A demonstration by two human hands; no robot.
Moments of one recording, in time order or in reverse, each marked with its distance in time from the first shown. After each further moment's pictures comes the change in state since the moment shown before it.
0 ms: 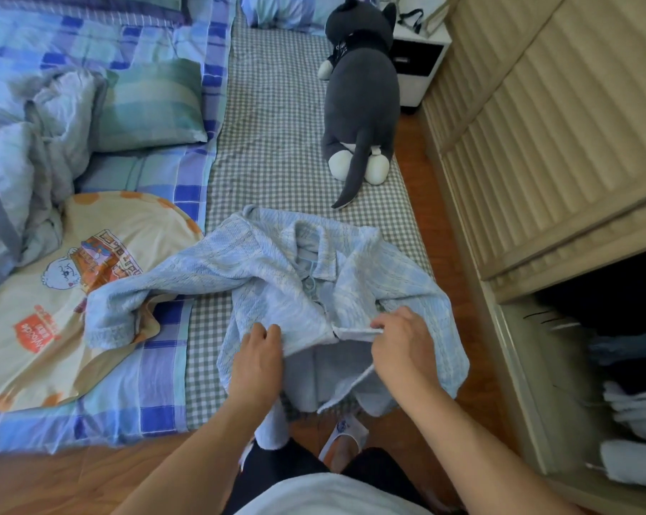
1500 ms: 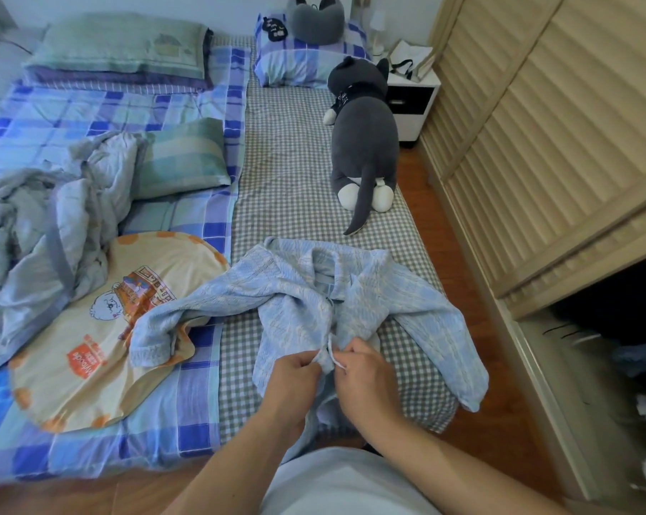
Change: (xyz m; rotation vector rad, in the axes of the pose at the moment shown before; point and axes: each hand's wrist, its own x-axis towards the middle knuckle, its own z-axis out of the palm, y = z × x) left_hand -0.061 0.051 -0.090 -1.067 -0.253 -0.449; right_hand -0.072 -0.069 0.023 0.340 0.052 -0.189
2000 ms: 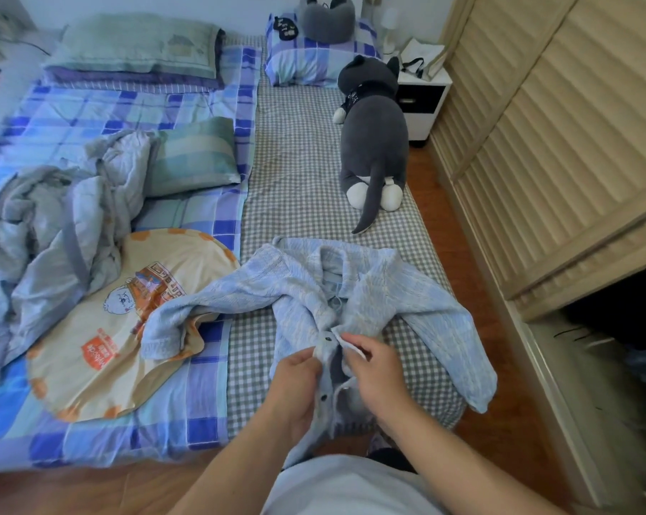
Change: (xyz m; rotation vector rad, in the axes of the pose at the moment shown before) left_hand -0.013 0.002 -0.005 -0.359 -0.113 -0.020; right_hand 0.009 0.013 -0.002 0.614 -0.104 0.318
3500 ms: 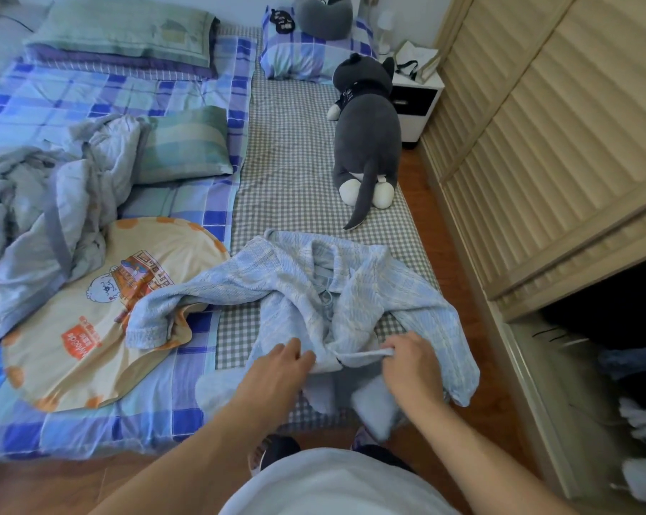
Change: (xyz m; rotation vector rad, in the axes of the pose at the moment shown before) left_hand 0.029 -0.022 -0.052 1.788 -0.066 0.692; right_hand 0.002 0.011 -0.055 -0.909 0.183 -0.077
